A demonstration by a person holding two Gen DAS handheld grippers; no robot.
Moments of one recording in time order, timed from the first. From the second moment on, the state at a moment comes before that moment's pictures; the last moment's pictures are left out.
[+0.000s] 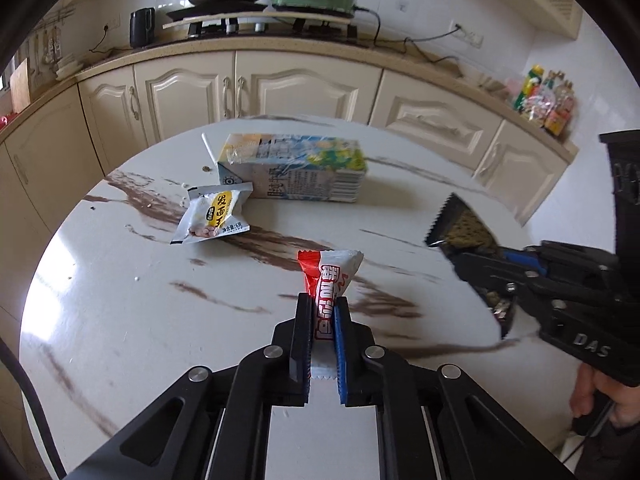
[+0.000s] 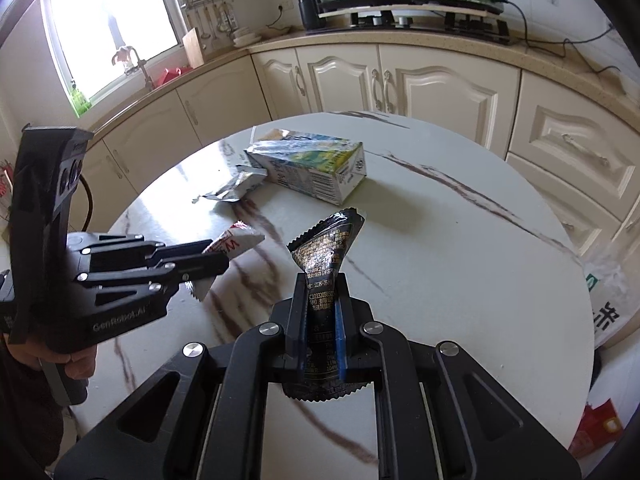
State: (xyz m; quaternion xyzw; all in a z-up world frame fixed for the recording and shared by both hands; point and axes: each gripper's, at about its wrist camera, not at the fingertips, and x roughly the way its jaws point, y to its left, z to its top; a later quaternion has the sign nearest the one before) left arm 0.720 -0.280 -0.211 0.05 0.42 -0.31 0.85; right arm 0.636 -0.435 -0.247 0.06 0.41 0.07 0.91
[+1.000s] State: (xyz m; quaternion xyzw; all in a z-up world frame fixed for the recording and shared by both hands) left arm 0.498 0.120 -0.169 -0.08 0.37 -0.13 0.92; right arm 0.589 -0.029 -0.219 -0.01 0.38 0.28 0.88
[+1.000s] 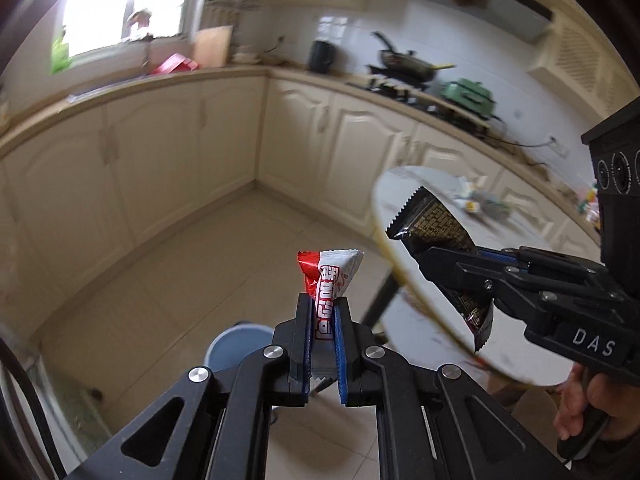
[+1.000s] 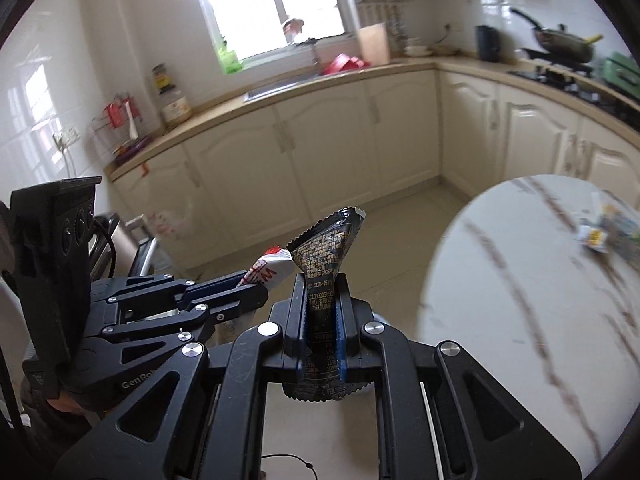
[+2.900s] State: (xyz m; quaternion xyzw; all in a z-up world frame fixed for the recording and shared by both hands) left arm 0.517 0.231 -0.192 -0.11 0.36 0.09 0.92; right arm 0.644 0.038 -0.297 -0.03 0.40 0.26 0.88
